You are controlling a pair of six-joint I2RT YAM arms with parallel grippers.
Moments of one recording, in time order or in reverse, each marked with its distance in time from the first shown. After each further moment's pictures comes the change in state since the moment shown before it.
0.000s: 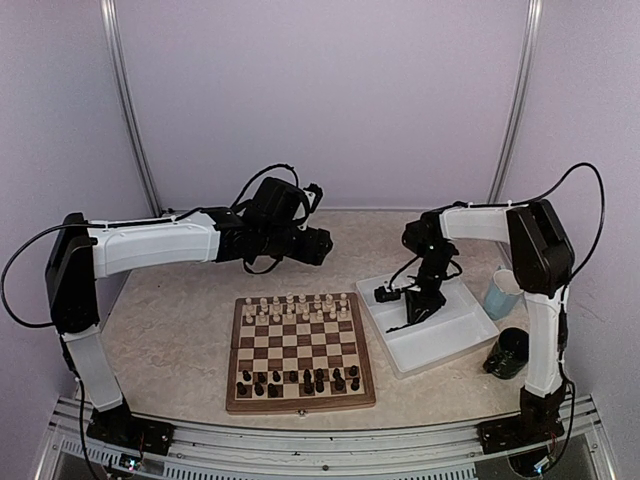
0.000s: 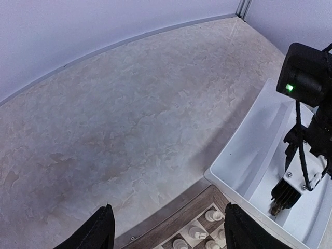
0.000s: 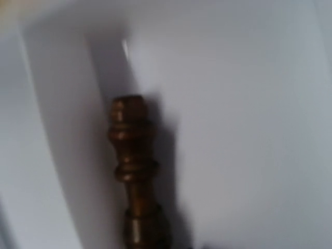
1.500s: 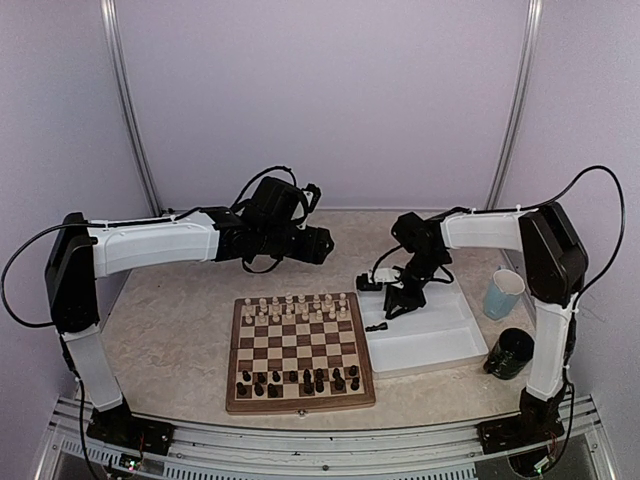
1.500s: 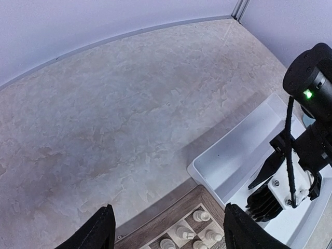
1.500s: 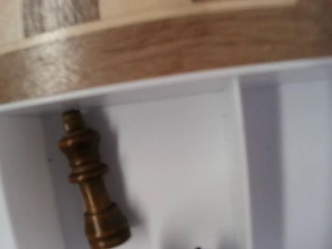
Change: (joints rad) left arm 0.010 0.000 -0.003 0.004 0.048 -0.051; right arm 0.109 -0.105 -0.128 0.375 -0.055 0.212
